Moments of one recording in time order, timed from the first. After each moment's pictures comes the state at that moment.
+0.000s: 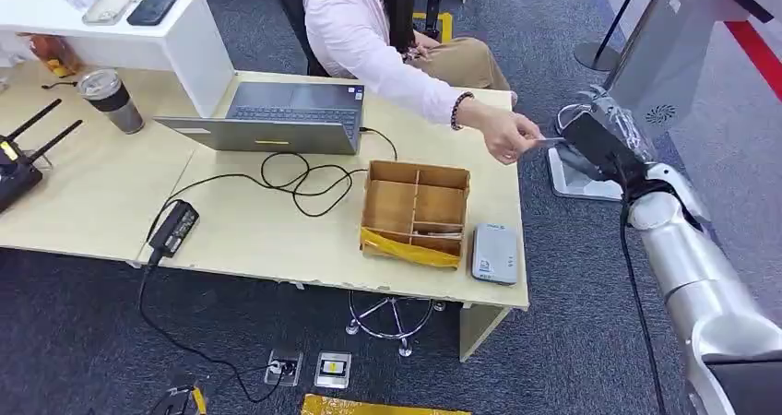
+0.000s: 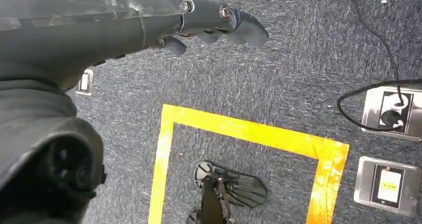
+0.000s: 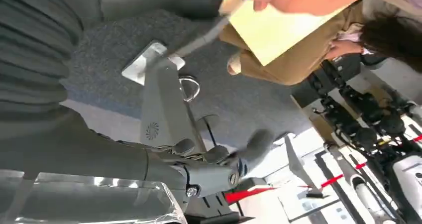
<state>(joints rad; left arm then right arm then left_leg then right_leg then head) -0.17 0.26 -1.03 -0.15 1.25 0.19 -0.16 -0.98 -0.22 0.39 -0.51 0.38 -0.01 -0.31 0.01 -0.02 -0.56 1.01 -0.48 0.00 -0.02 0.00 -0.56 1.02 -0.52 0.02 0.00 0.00</state>
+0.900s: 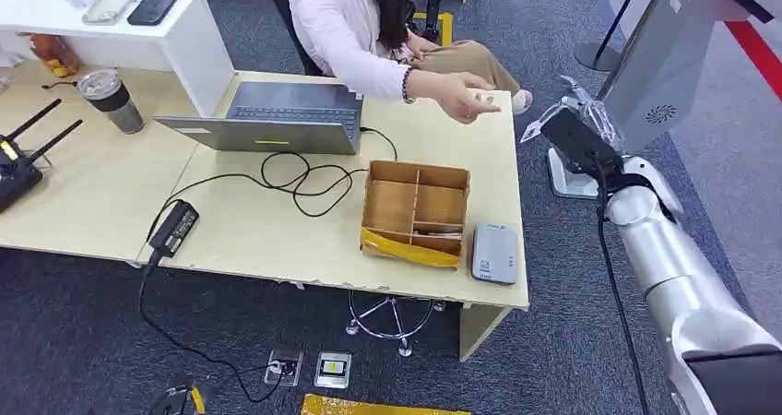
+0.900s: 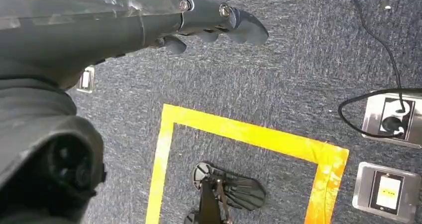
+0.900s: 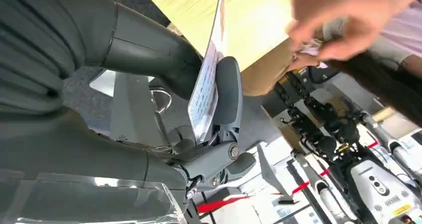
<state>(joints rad) -0.17 0.26 -1.03 -0.15 1.26 0.23 -0.16 -0.98 -0.17 0.42 -0.54 0.34 0.00 -0.34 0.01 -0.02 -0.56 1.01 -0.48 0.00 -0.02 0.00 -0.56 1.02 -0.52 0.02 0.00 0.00</state>
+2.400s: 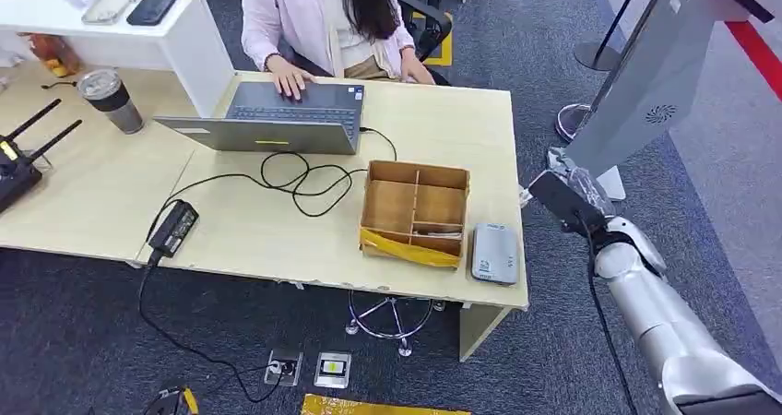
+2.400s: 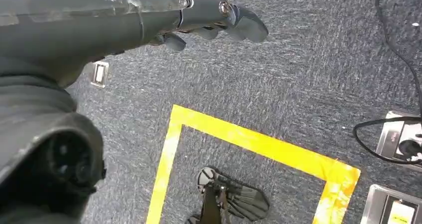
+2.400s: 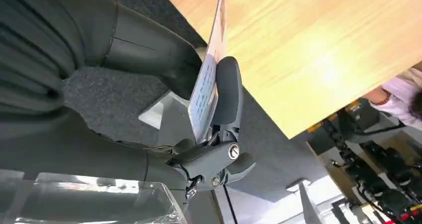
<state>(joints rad) -0.17 0.27 -1.03 -0.15 1.30 0.28 -0.11 -0.81 -0.20 0.49 -0.52 0.30 -0.04 -0.31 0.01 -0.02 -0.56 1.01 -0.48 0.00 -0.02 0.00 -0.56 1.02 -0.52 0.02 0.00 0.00</state>
